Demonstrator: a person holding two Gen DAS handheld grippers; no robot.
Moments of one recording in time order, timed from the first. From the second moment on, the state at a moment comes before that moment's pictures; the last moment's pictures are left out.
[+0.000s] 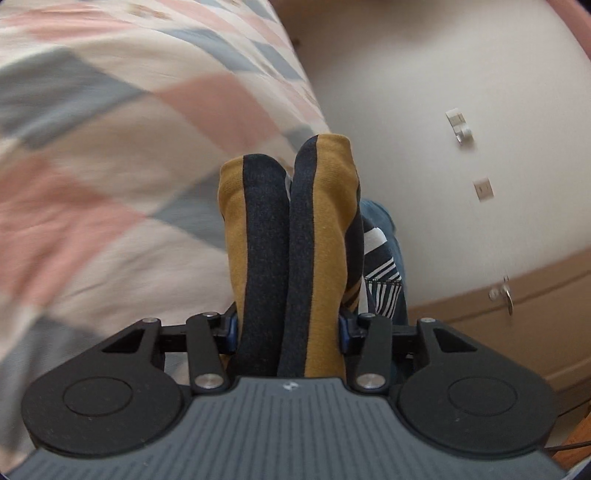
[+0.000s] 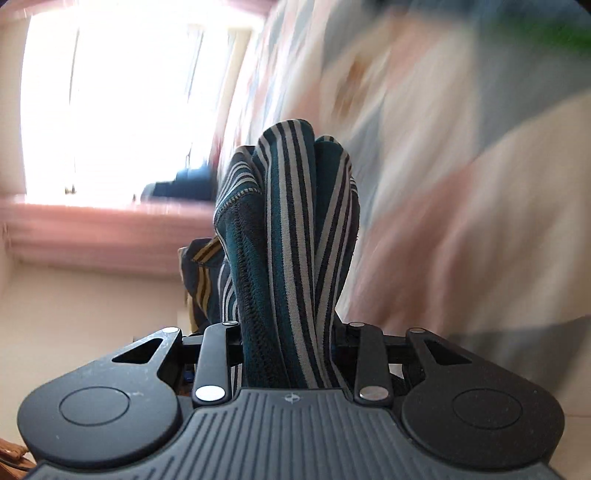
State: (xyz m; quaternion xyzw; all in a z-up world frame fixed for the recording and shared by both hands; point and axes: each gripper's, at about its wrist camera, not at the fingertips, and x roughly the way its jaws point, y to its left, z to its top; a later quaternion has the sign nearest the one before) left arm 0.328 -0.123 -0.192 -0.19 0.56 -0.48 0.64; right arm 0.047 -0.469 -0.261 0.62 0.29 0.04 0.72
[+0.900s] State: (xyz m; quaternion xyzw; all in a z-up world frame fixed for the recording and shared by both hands) left arm 0.343 -0.661 -0.196 0.13 0.49 -0.72 0.47; right arm -0.024 -0.631 -0.311 0.62 -0.06 -0.30 0.72
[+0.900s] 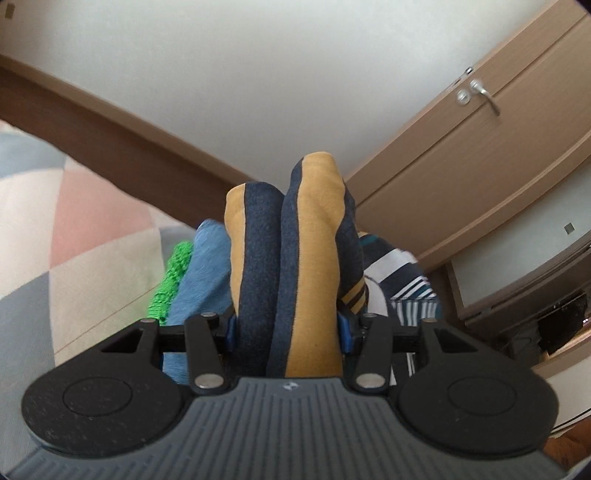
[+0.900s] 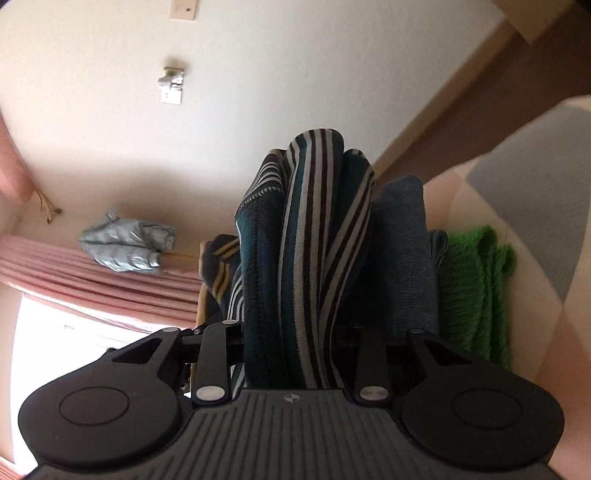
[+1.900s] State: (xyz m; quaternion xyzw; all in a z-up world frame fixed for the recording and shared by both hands) left arm 0.279 -0.666 -0.201 0.12 0.32 -0.71 0.61; right arm 0.034 -0.646 -0.238 0.21 0.21 -0.34 0.89
